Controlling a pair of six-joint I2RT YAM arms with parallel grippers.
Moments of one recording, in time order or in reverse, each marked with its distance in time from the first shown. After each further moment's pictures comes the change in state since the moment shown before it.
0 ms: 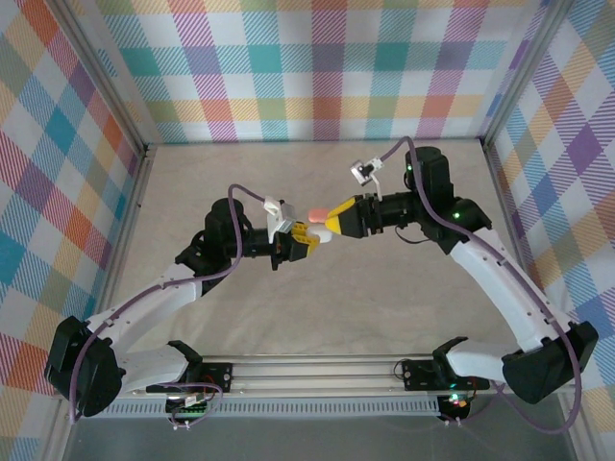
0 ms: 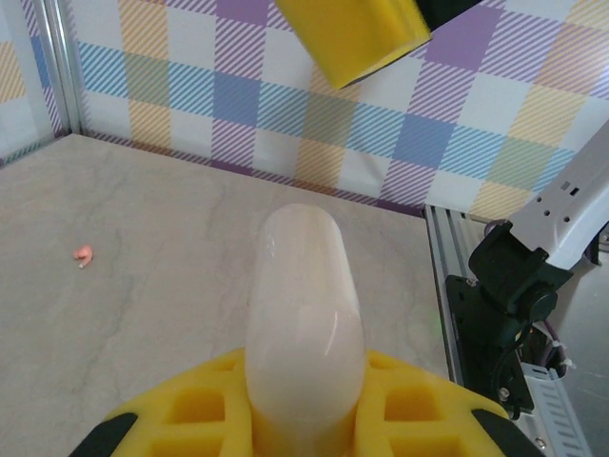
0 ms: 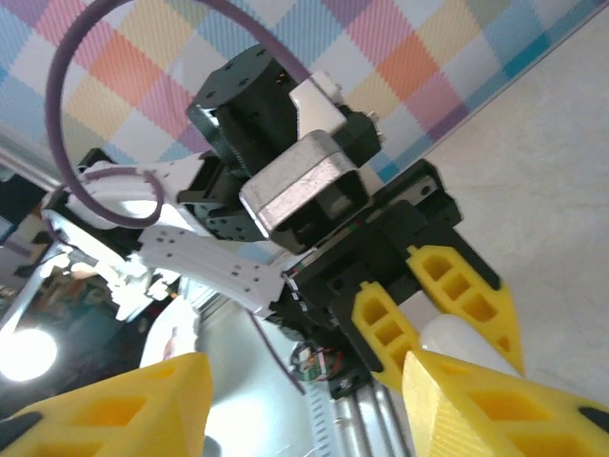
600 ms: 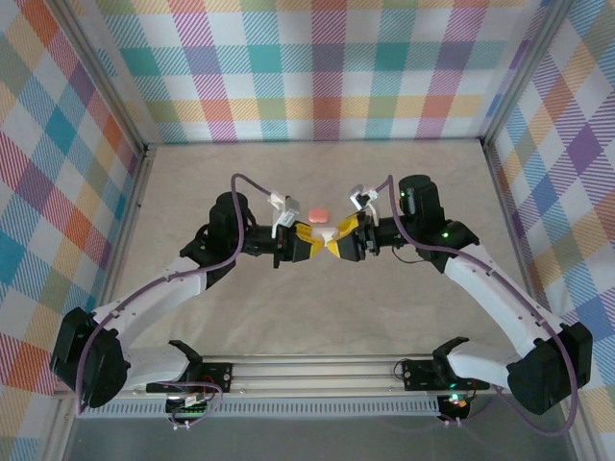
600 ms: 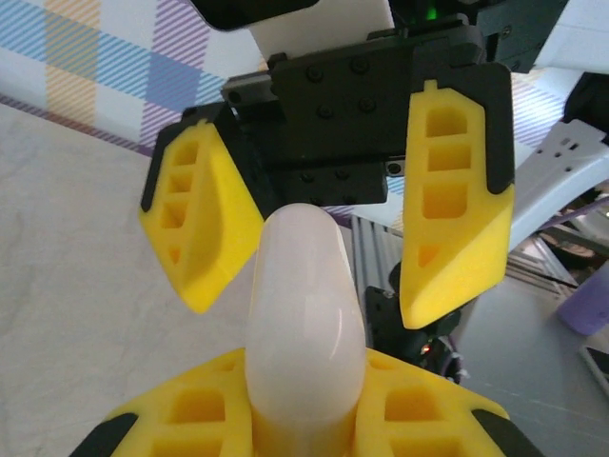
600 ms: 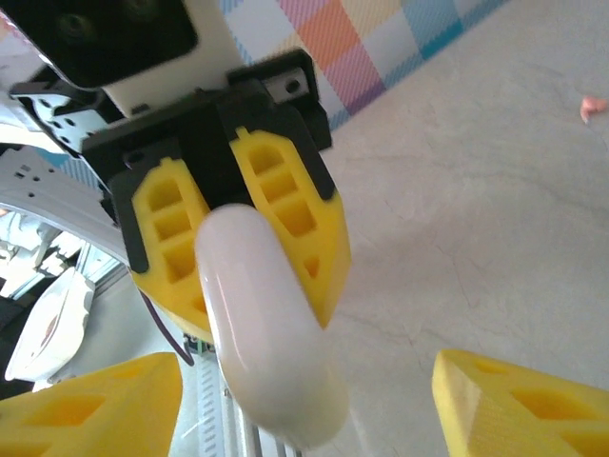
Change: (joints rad) left arm 0.000 0.060 0.056 0.006 0.147 -0.172; right arm 0.000 -0.053 -0.270 0.146 0.097 -0.198
